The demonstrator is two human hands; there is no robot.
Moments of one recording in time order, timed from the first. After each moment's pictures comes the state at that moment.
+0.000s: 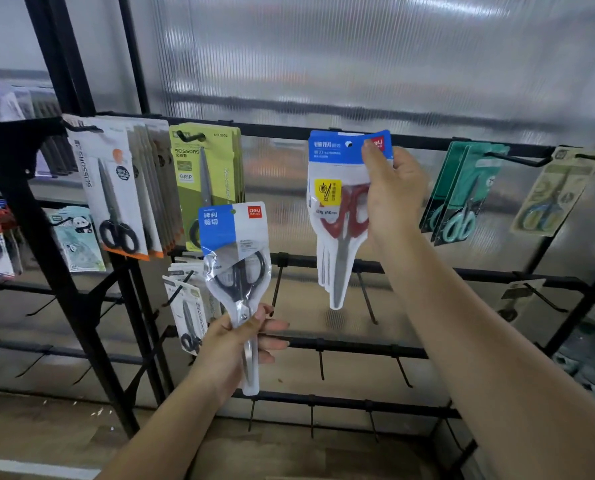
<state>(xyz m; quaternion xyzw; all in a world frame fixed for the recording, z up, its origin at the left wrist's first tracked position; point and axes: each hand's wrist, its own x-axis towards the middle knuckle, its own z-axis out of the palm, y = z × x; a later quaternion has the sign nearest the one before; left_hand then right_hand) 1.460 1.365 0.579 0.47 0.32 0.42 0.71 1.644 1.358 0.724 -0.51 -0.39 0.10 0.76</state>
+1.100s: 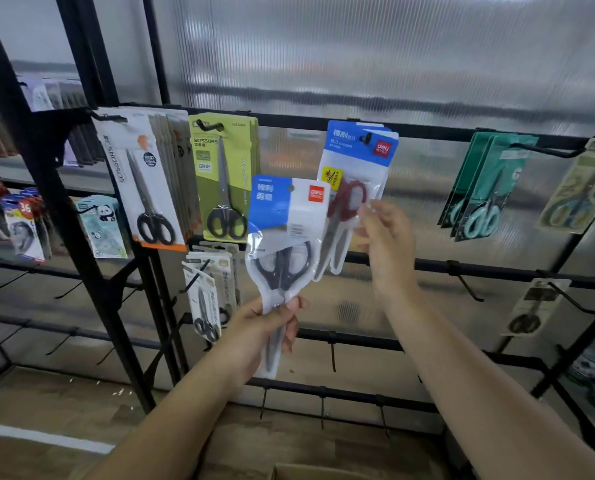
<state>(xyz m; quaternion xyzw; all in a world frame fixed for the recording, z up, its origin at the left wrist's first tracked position) 1.462 1.362 0.583 0.56 0.25 0.37 0.70 1.638 1.347 0.654 -0.56 -0.38 0.20 0.71</state>
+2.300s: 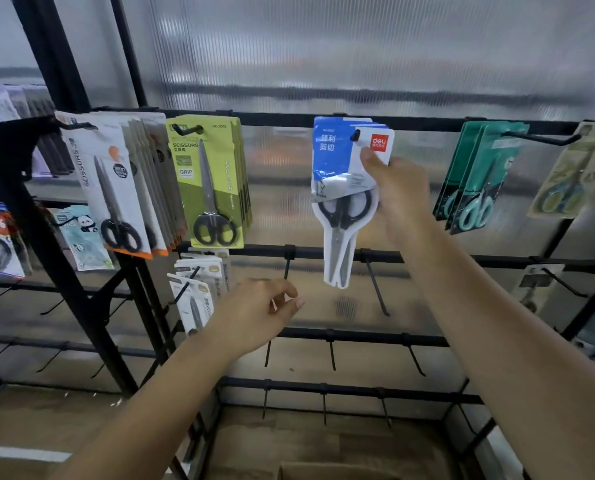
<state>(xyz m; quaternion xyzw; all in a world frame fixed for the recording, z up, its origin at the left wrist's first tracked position) 1.471 1.401 0.603 0.90 0.33 0.26 0.16 1.667 1.370 0.712 -0.61 -0.37 0.19 0.68</state>
